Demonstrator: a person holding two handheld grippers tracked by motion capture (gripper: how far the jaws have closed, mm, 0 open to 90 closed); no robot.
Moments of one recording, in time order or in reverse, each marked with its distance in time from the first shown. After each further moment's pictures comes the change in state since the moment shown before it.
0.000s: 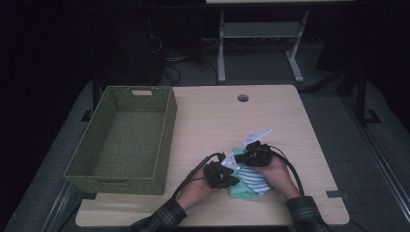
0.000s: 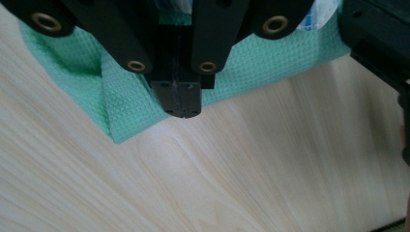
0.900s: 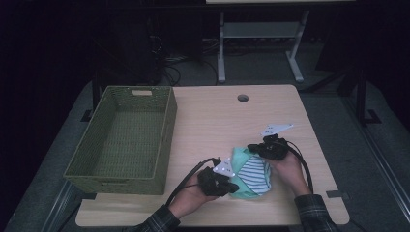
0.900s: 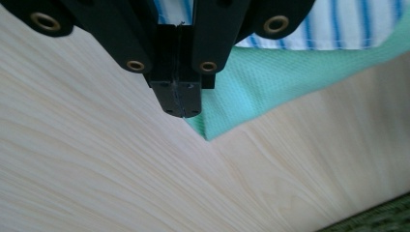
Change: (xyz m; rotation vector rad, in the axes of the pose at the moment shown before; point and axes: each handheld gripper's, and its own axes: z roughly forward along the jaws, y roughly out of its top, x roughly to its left) left arm -0.026 -0.006 -0.030 -0.082 -0.083 0.016; right arm -0.028 -0.013 -0.037 -0.109 -0.117 0.086
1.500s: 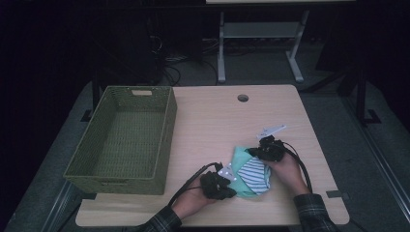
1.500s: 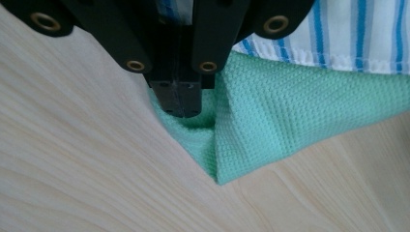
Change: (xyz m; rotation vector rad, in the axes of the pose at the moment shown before) left arm 0.015 -0.016 0.023 0.117 0.011 -0.024; right arm -0.007 -0.009 0.020 0.122 -0.028 -0.002
